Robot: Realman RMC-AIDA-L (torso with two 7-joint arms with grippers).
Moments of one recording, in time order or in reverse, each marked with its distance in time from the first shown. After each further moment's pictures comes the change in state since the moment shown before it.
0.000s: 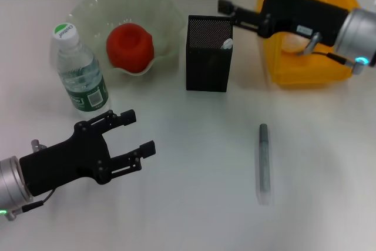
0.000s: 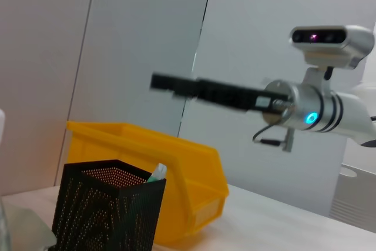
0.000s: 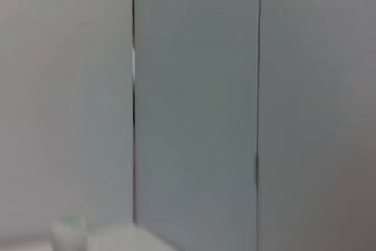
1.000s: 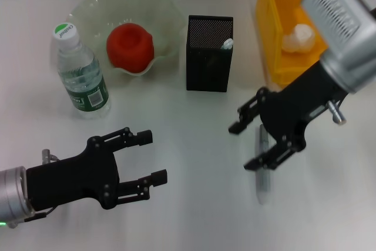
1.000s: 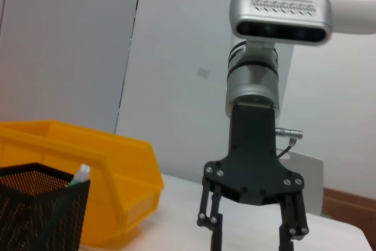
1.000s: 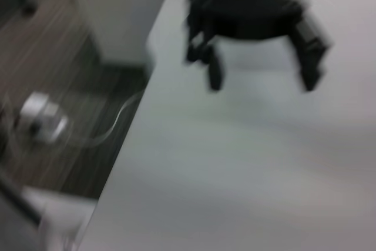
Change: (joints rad) left arm -0.002 0.005 0.109 0.033 0.008 0.082 0.011; right arm 0.261 -0.068 -0.169 -0.263 -0.902 -0.475 0.404
